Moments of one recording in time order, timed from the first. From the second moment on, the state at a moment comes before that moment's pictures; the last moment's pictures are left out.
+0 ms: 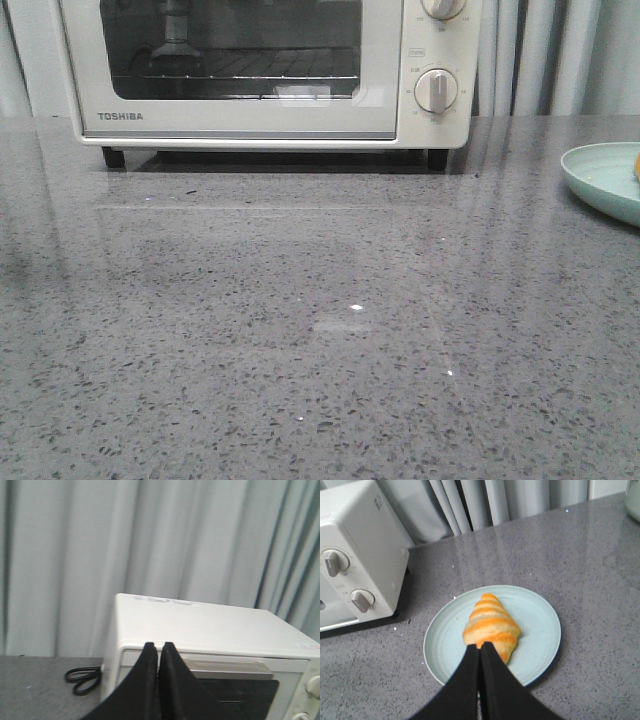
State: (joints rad) left arm -0.29 0.79 -0.77 -0.24 -0.02 0.05; right arm -0.11 0.40 -0.69 -0.02 0.69 0.23
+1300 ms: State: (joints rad) left arm -0.45 1.55 -1.23 -0.24 -0.05 0.09; right arm 0.03 0.49 -0.72 -0.01 0.66 0.23
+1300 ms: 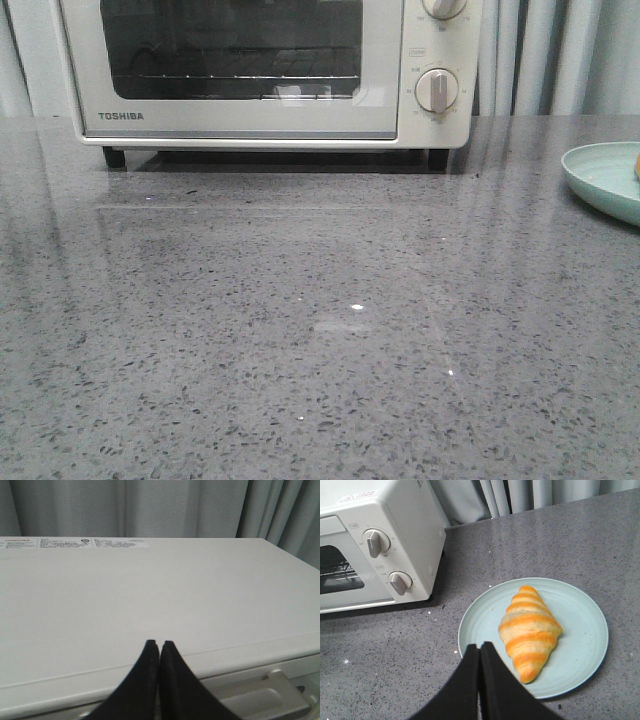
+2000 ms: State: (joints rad) left arm -0.53 1.47 -1.01 -0.27 -0.15 0.09; right arm 0.03 0.49 -0.72 -0.01 0.65 0.23
